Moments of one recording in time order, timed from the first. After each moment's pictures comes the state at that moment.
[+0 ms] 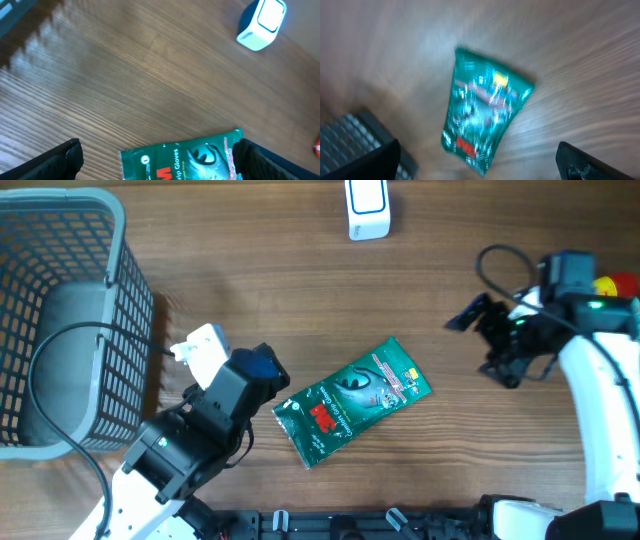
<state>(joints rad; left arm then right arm) -0.67 0.96 0.98 -0.93 -0.44 -1.06 -0.06 1.43 1.23 -1.17 -0.43 0.71</state>
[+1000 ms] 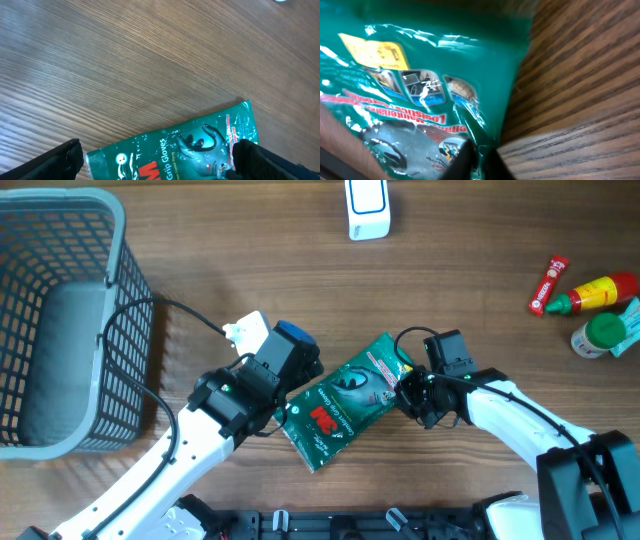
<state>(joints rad) -0.67 1.23 0.98 -0.78 -0.27 -1.07 0.29 1.51 0.60 -0.37 -0.37 1.24</state>
